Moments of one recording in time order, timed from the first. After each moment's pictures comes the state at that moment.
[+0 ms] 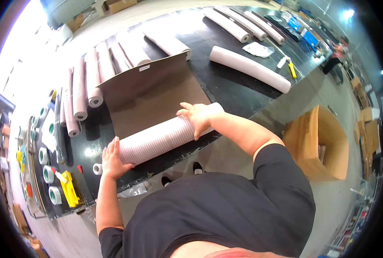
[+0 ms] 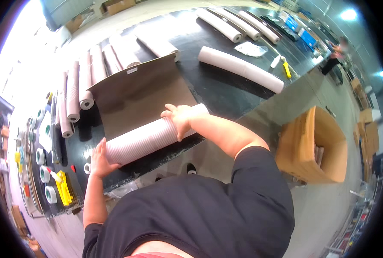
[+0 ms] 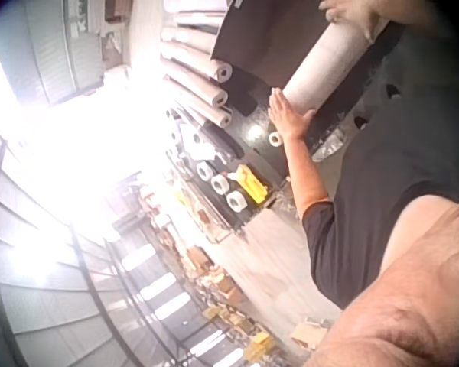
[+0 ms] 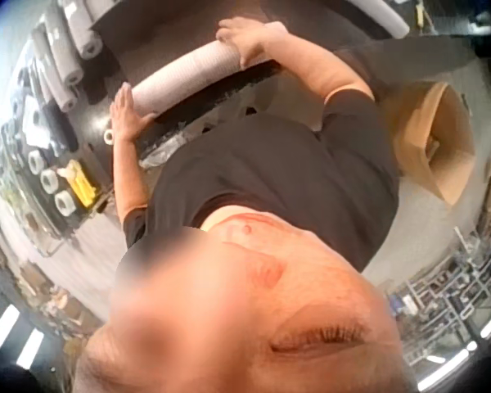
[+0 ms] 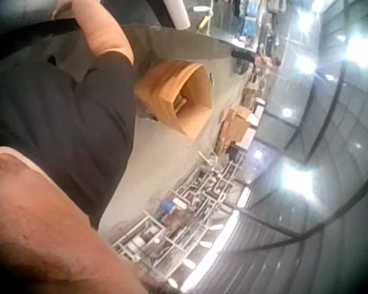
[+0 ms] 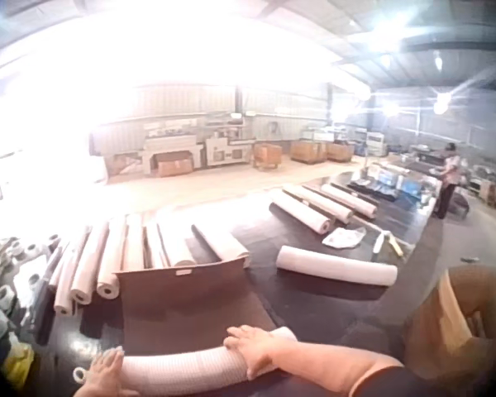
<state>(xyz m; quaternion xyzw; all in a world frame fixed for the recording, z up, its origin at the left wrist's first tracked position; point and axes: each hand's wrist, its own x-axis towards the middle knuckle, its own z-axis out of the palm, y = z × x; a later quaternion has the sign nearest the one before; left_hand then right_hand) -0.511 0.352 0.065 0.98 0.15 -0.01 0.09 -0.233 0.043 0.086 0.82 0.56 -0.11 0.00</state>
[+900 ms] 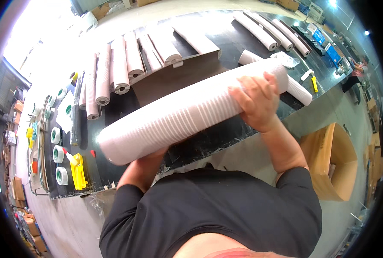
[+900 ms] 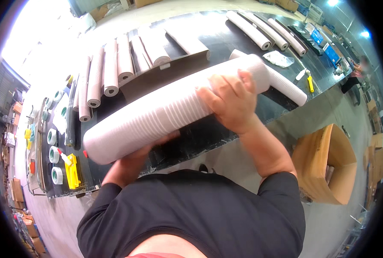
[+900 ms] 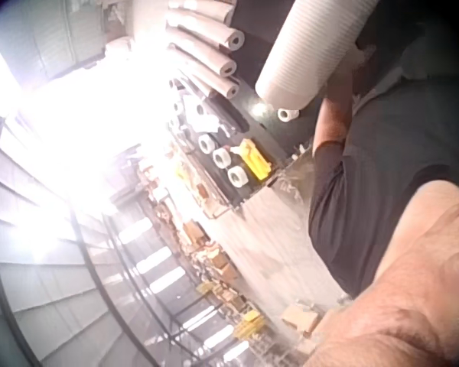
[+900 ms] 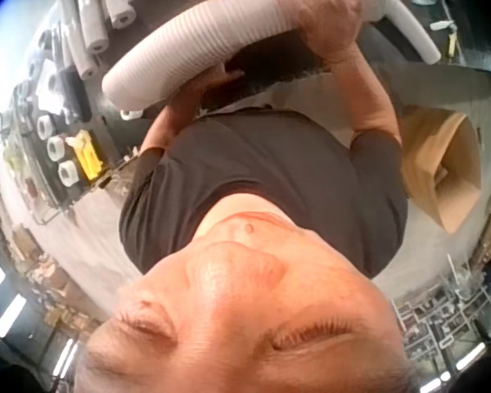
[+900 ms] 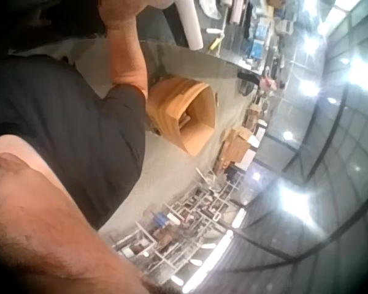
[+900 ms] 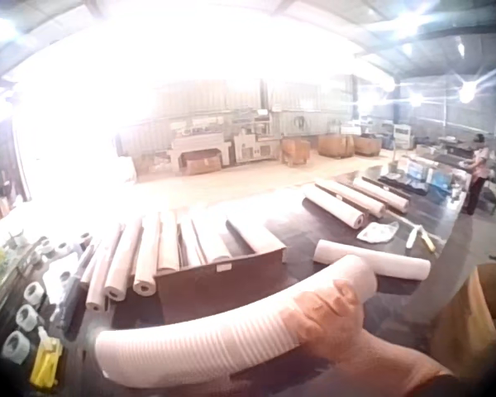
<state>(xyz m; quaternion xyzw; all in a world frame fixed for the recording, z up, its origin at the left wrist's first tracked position) -0.381 0.274 0.016 0.94 -0.08 0.16 0.28 -0.271 0.005 0.212 0.70 0.49 0.49 -0.14</state>
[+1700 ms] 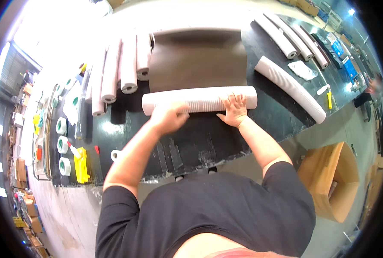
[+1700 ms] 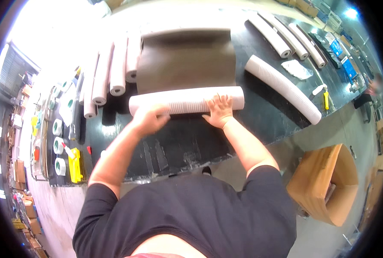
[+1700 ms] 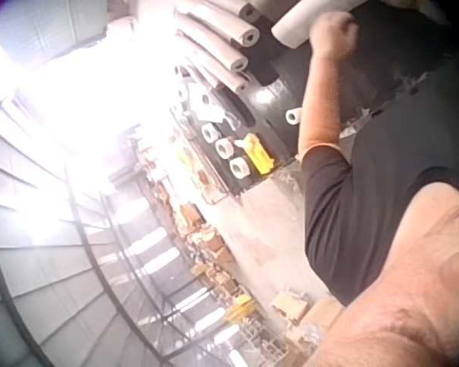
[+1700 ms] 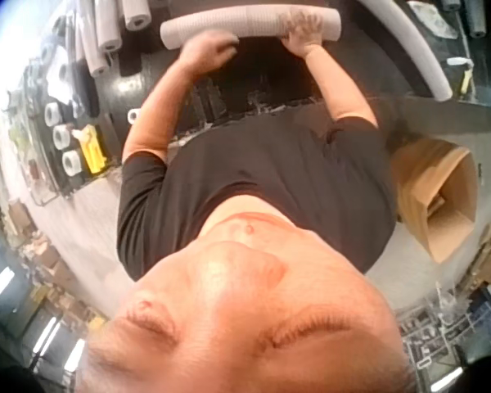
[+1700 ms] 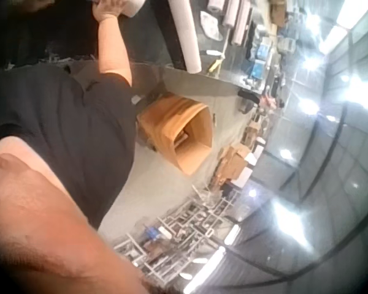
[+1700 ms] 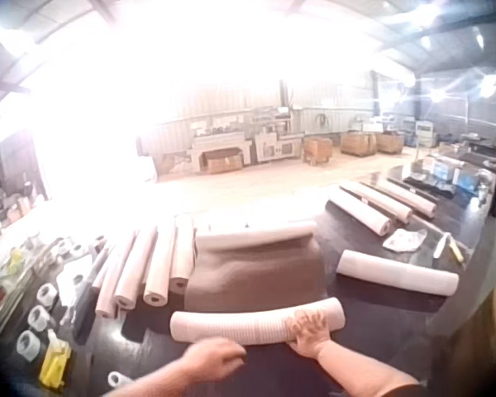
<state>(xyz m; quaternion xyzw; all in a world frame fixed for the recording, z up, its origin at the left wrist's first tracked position) -0.336 0.323 0.084 0.96 -0.06 0.15 0.23 -0.155 0.072 -0.023 0.85 0.45 0.27 -0.12</state>
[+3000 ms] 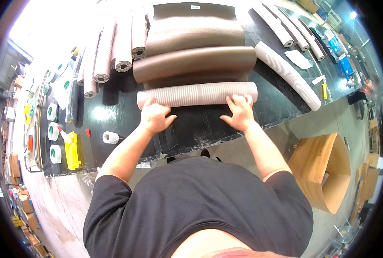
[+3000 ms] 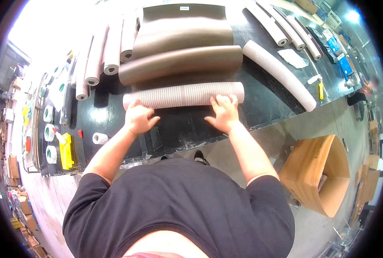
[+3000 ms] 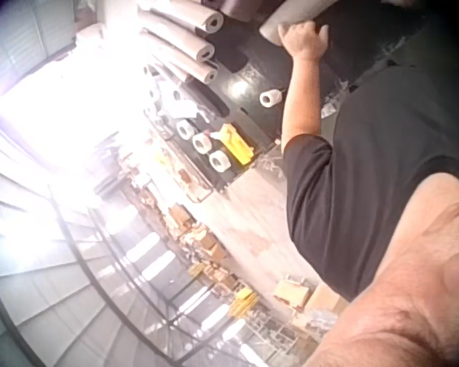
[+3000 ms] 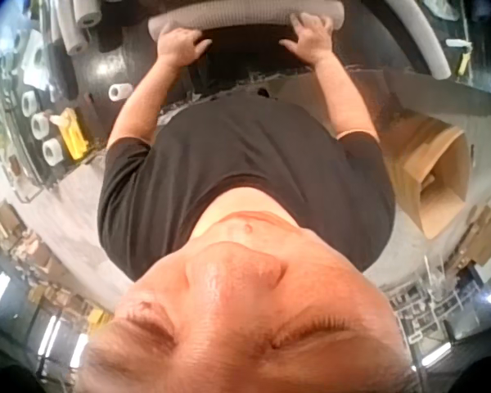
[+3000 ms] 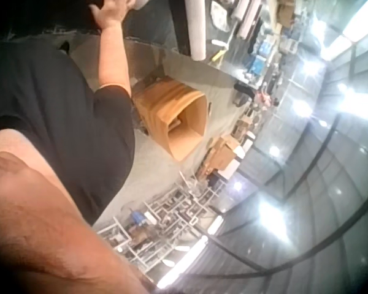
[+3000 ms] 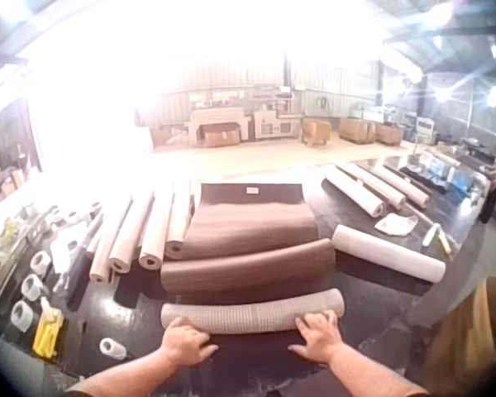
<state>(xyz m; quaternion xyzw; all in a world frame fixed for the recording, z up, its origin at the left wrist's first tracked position) -0.405 0.331 0.016 1.00 0.02 -0.02 0.05 -0.222 0.001 -0.013 0.85 0.48 0.17 -0.13</state>
